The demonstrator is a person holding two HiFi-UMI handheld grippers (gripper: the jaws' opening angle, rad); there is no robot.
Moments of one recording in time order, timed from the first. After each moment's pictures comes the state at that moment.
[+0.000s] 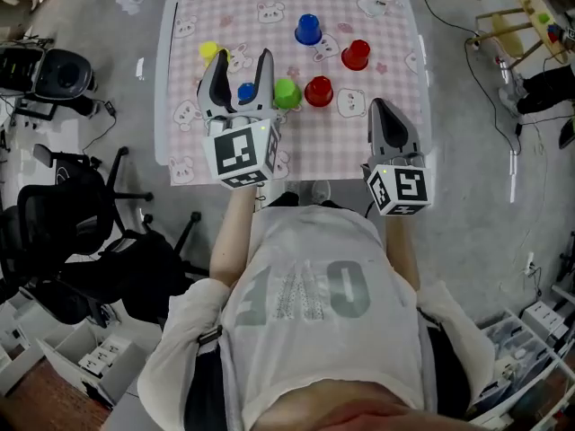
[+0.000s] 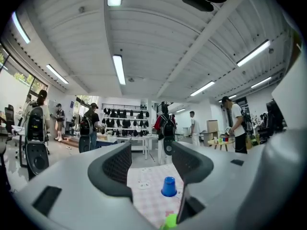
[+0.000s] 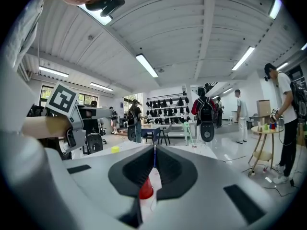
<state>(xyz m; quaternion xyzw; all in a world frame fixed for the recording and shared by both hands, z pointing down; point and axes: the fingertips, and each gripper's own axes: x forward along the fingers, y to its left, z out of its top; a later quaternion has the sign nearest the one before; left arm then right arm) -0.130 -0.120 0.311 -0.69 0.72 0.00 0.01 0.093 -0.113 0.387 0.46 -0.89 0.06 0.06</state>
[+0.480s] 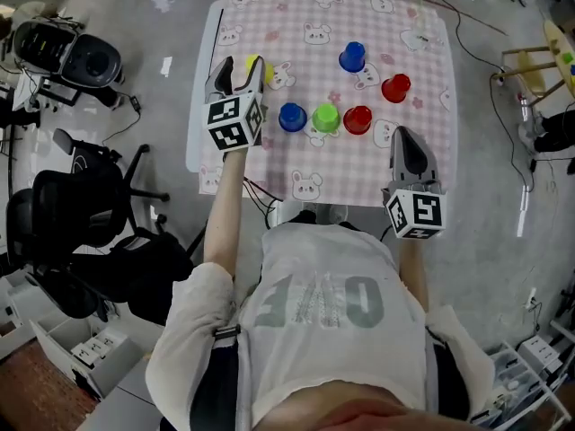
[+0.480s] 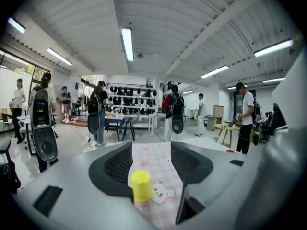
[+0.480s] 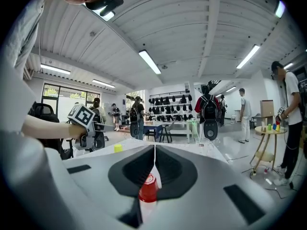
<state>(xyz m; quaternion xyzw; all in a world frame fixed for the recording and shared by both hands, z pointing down) -0.274 -0.162 0.400 -0.66 0.74 -0.07 -0.11 0.052 -0.117 0.395 0.44 -0.89 0.06 0.08</state>
